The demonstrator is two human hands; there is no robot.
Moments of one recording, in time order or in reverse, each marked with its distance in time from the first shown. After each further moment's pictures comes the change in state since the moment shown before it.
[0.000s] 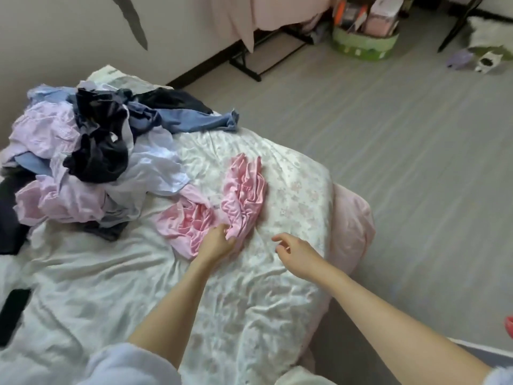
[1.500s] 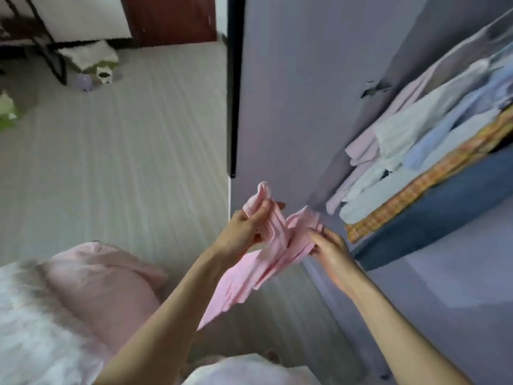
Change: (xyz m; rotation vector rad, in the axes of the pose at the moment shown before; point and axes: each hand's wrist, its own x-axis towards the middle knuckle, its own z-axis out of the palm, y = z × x) left_hand -0.366 0.363 0.230 -0.446 -1.375 0.657; right_hand -0.476 0.255 -0.027 1.156 1.389 0.356
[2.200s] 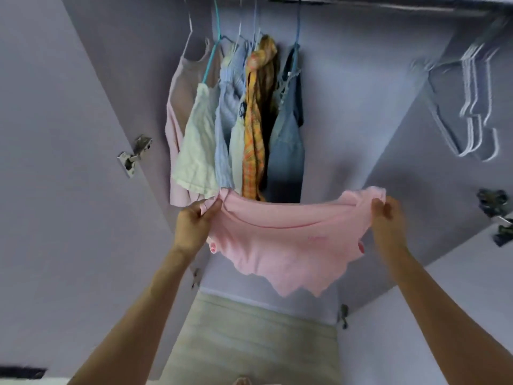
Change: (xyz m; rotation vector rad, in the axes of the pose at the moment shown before) left_hand 0.208 0.034 0.242 0.528 -0.362 0.281; right_hand -0.093 -0.012 -0.306 -0.062 1.531 -0.101
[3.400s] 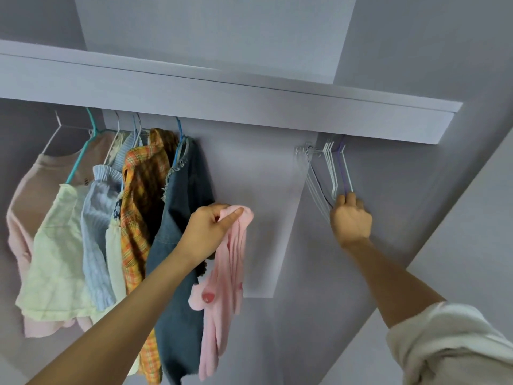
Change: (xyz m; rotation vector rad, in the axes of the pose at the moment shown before) left_hand 0.086 0.164 0.214 0.042 -0.408 0.467; right_hand 0.207 -0.048 -0.098 -1.124 0.199 -0.303
